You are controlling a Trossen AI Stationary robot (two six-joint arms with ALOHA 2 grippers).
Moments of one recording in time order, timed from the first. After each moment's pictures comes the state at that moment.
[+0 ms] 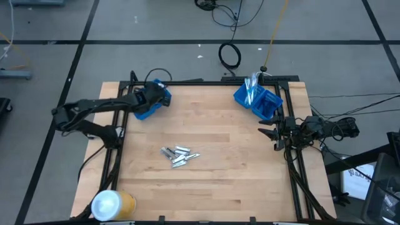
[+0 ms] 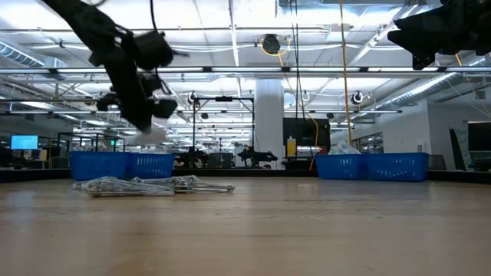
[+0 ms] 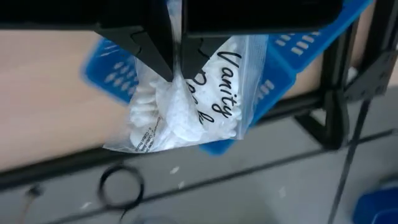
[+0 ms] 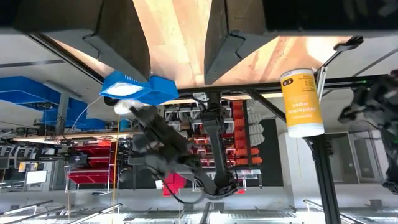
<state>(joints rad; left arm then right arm) 0.52 1.32 0.72 -0.31 -0.66 -0.54 0.20 0.01 0.19 -0.05 0.29 0.02</state>
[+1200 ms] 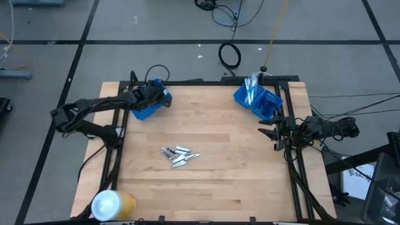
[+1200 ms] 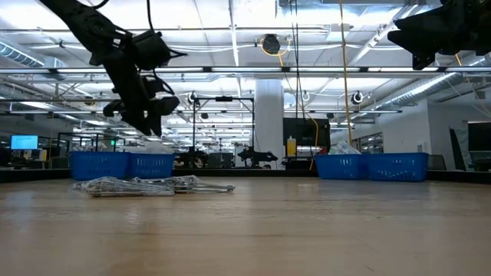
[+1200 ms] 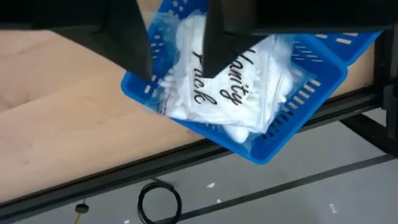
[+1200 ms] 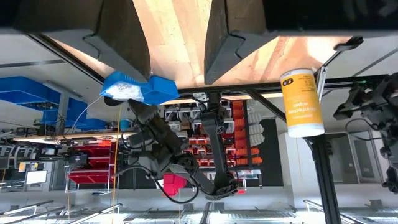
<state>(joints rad) 0.59 1.31 0.72 -0.27 -0.44 -0.45 0.20 0.01 0.19 -0.05 0.29 0.02</state>
